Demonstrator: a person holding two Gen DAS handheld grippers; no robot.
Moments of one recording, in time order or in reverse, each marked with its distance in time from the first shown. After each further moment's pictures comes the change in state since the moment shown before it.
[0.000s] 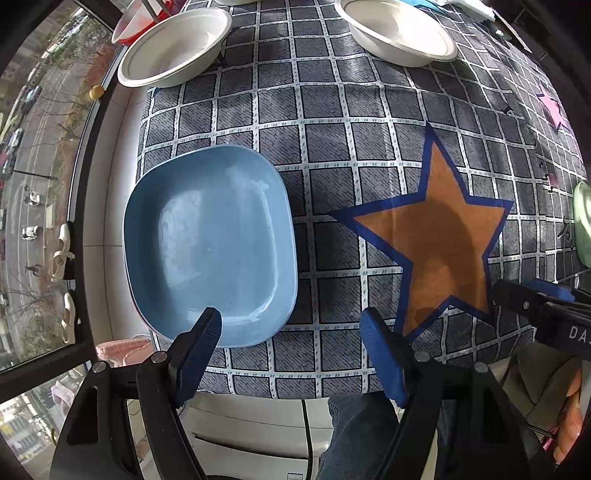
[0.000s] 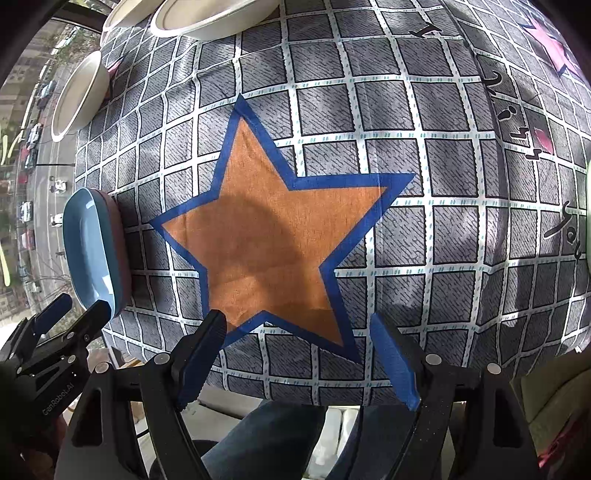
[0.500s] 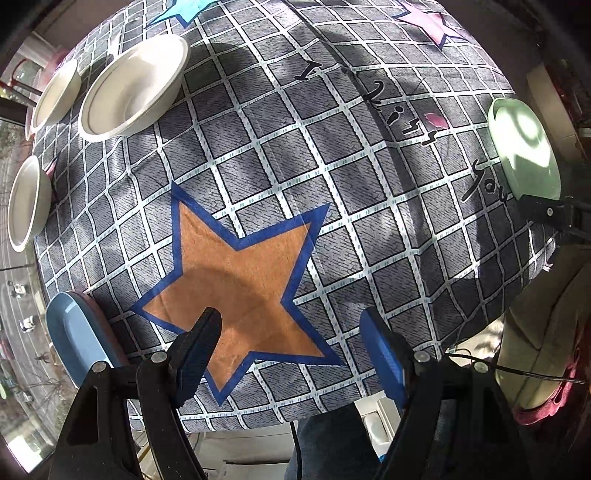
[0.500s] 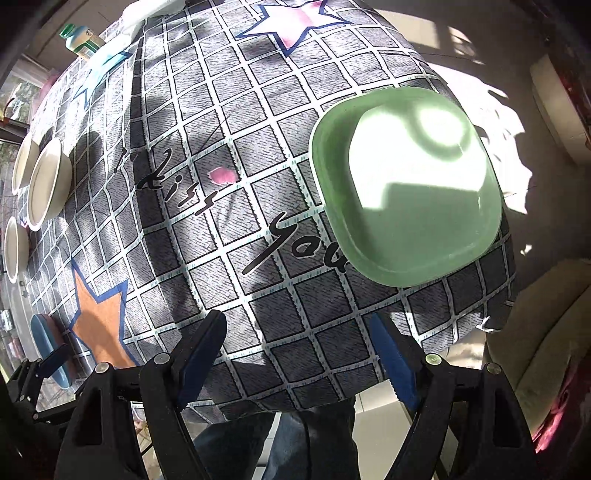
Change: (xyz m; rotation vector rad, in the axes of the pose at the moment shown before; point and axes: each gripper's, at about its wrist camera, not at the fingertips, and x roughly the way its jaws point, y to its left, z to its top) left arm -0.013 -0.183 0.033 0.333 0.003 -0.052; right arm -0.064 -0.180 0.020 0.307 -0.164 -0.127
